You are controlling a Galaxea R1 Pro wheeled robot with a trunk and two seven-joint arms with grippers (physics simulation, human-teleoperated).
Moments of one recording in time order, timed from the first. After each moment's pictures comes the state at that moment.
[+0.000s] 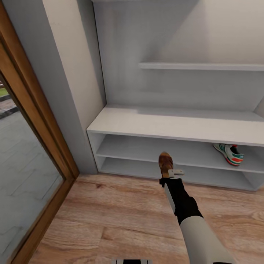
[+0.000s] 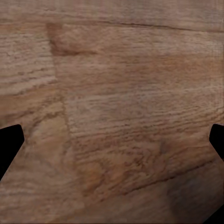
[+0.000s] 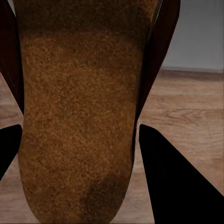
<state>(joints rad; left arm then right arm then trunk) -0.23 0.18 0.43 -0.26 -0.30 -0.48 -0.84 -0.71 0.17 -0.10 -0.87 0.15 0.62 -0.28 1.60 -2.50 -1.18</state>
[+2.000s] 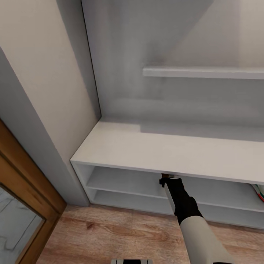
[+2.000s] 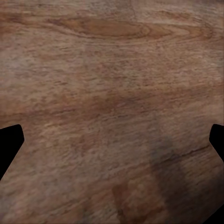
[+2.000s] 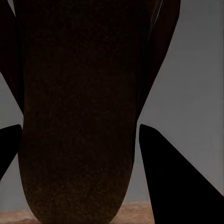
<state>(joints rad) -0.23 0.18 0.43 -0.26 -0.30 -0.48 -0.84 -0.71 0.17 -0.10 -0.87 0.16 0.62 -0.28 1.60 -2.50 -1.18</state>
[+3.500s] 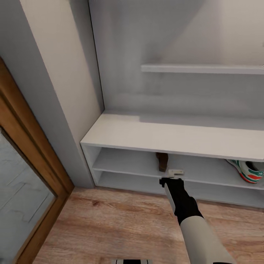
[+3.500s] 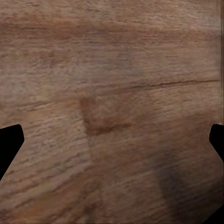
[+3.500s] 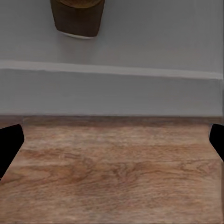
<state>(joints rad) -0.23 0.18 0.43 -0.25 -0.30 -0.48 -0.84 -0.71 0.17 -0.11 -0.87 0.15 0.62 -0.28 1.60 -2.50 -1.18</state>
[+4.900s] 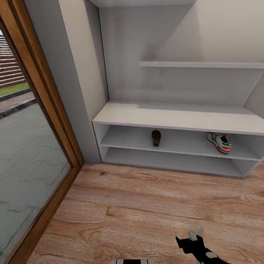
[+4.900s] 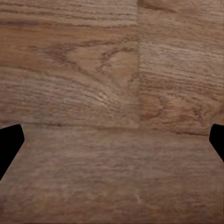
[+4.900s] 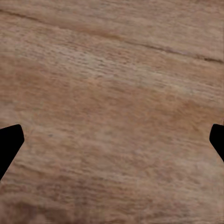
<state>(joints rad) -0.23 0.17 0.49 -0.25 -0.24 -0.48 -0.56 -0.55 -0.12 -0.10 -0.03 0.16 -0.30 0.15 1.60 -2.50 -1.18</state>
